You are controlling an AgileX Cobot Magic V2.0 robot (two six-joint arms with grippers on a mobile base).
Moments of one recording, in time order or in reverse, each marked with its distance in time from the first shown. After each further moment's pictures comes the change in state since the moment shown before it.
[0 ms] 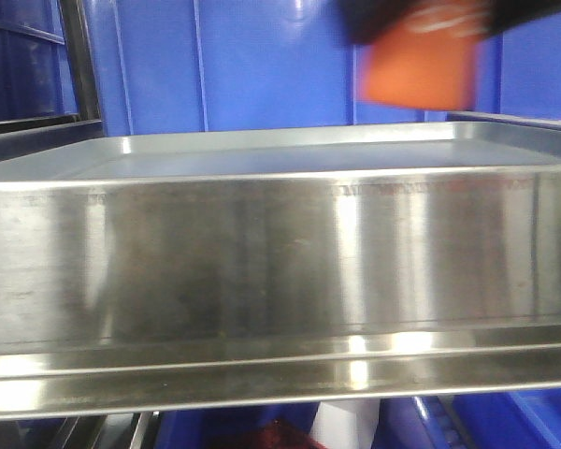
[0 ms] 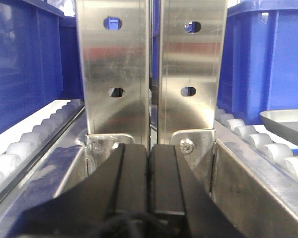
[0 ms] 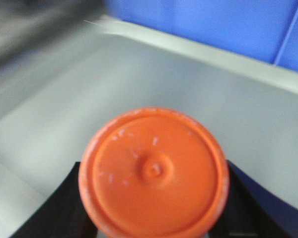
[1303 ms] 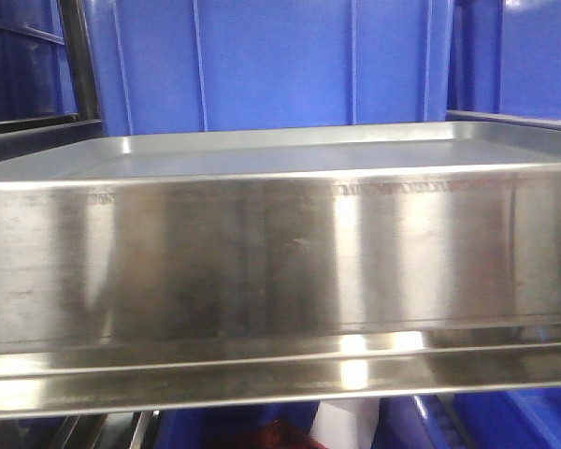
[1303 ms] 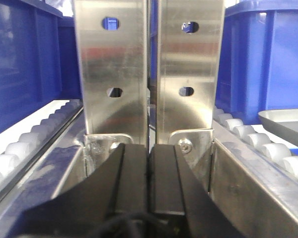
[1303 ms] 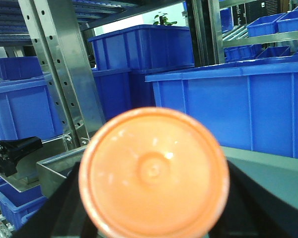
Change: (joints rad) left arm 0.000 0.000 0.000 0.000 0.000 0.000; right arm 0.025 -0.864 0.307 -0.007 -0.022 -0.023
